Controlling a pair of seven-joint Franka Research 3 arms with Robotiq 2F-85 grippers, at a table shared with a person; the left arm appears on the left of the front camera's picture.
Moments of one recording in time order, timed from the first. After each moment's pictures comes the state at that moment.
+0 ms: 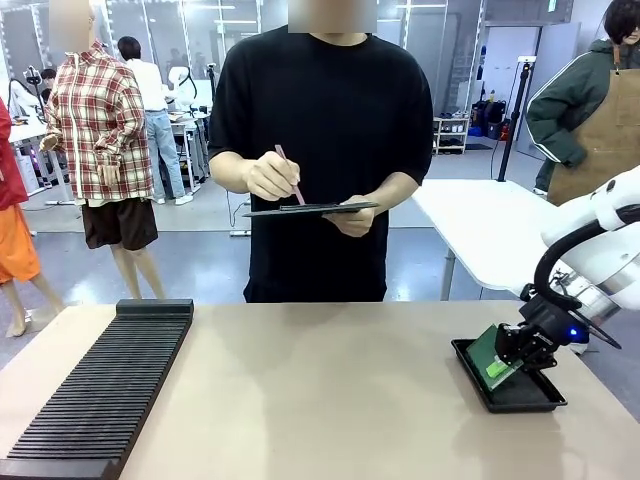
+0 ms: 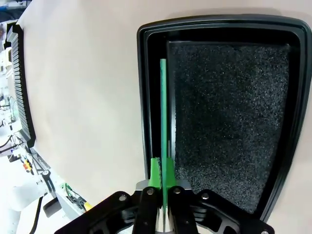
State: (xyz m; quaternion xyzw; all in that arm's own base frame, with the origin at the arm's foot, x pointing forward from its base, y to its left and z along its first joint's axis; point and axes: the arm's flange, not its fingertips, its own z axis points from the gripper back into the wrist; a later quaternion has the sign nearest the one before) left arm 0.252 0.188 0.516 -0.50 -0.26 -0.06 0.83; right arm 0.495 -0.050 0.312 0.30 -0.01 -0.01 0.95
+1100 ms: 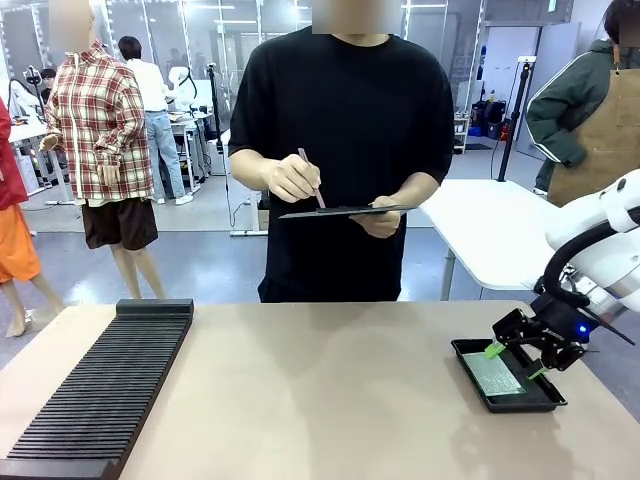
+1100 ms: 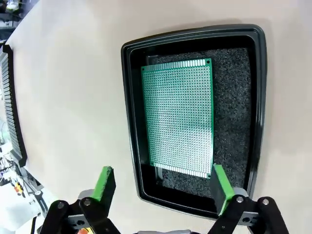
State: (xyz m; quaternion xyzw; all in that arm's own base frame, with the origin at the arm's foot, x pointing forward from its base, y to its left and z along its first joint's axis) left arm 0.252 0.188 0.516 -0.50 -0.26 -0.06 0.83; right arm 0.482 -0.057 0.330 0.26 -0.06 -0.04 0.96
